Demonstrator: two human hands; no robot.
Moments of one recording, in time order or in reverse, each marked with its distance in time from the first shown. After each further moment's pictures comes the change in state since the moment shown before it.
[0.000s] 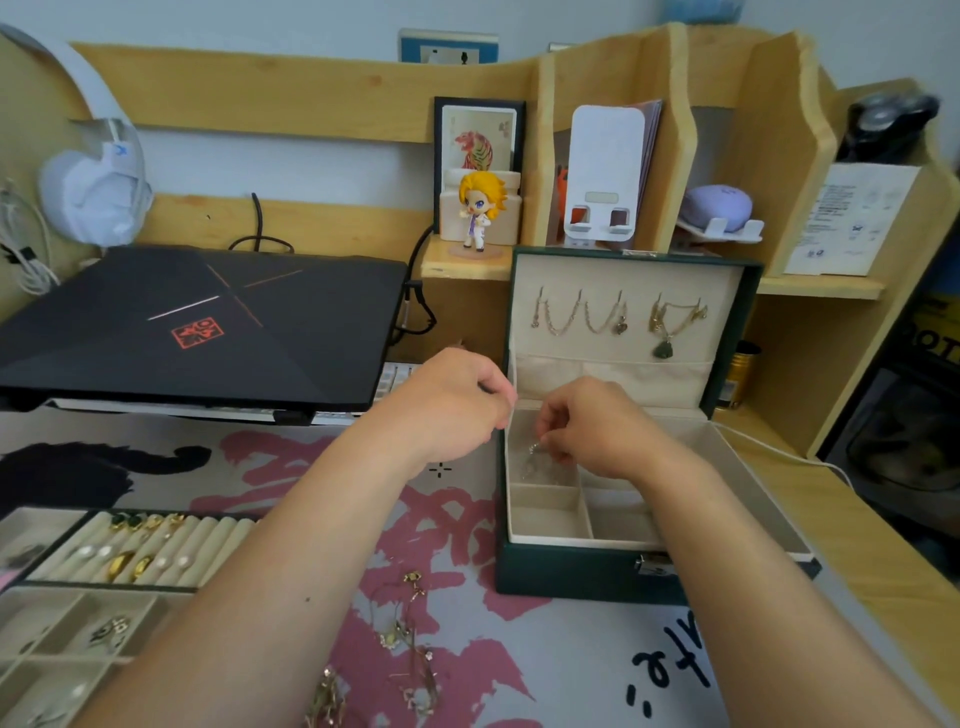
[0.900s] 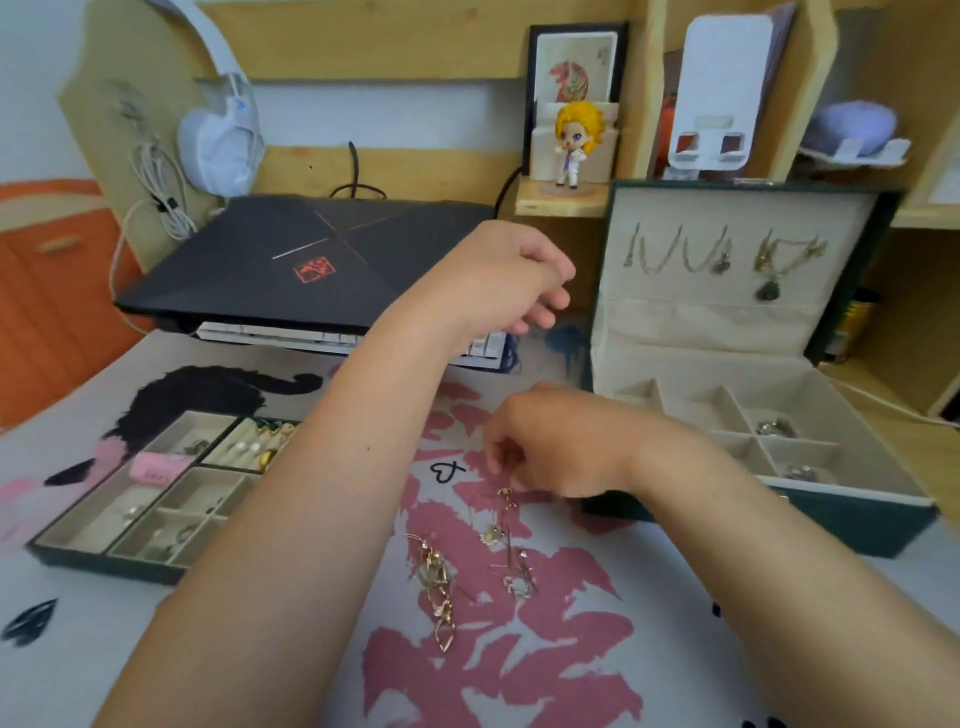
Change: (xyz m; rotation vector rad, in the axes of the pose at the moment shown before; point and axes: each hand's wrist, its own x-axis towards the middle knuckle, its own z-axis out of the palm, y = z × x) left_hand -0.006 -0.005 -0.048 -0.161 0.137 0.106; right_hand -0.060 -0.103 0.038 -0.317 -0.443 -0.513
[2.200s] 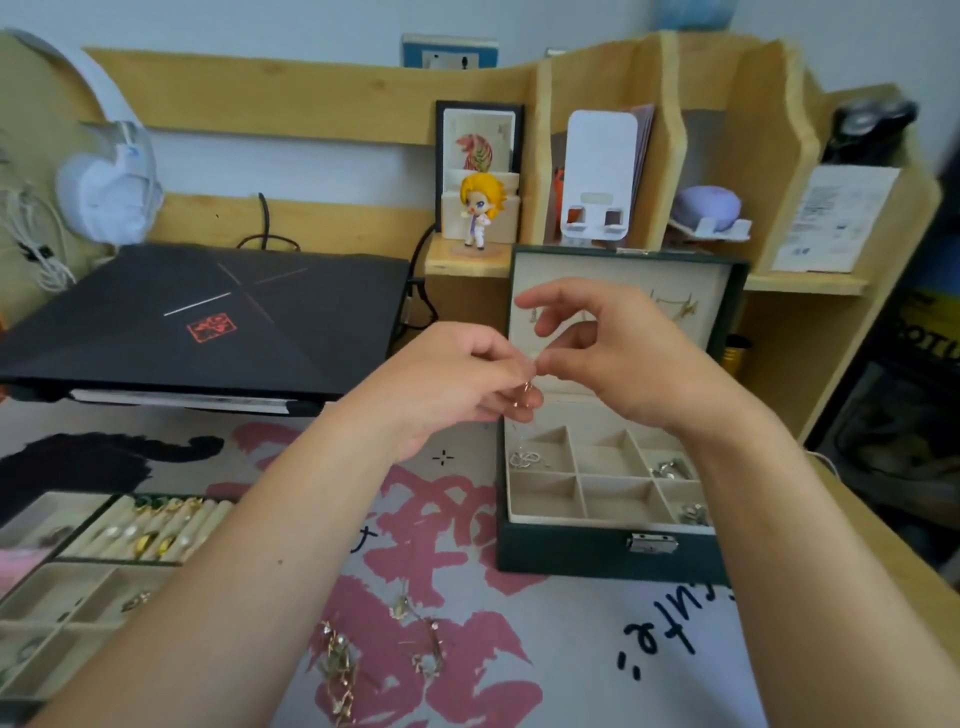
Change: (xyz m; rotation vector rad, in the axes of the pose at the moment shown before) left_hand -0.012 0.010 0.035 -0.224 -0.234 -0.035; right_hand -0.064 0.074 -0.072 0.520 0.736 0.130
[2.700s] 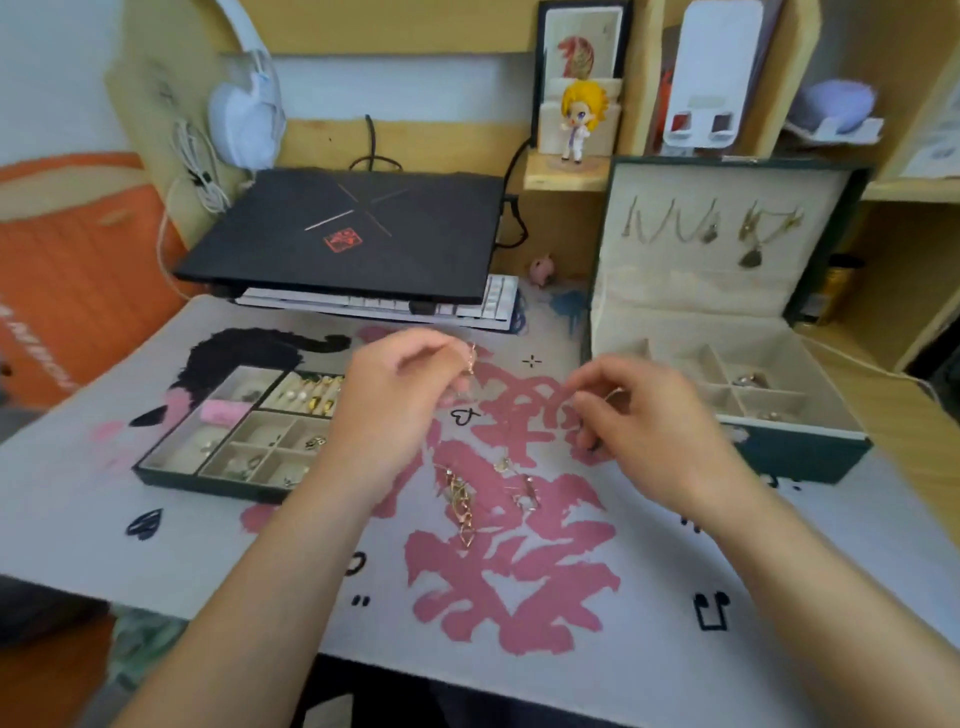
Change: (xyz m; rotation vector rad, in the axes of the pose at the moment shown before) left_hand -0.145 -0.052 -0.019 -0.002 0.575 -0.020; right_hand -0.110 -0.027 0.081 0.079 -0.070 0.186
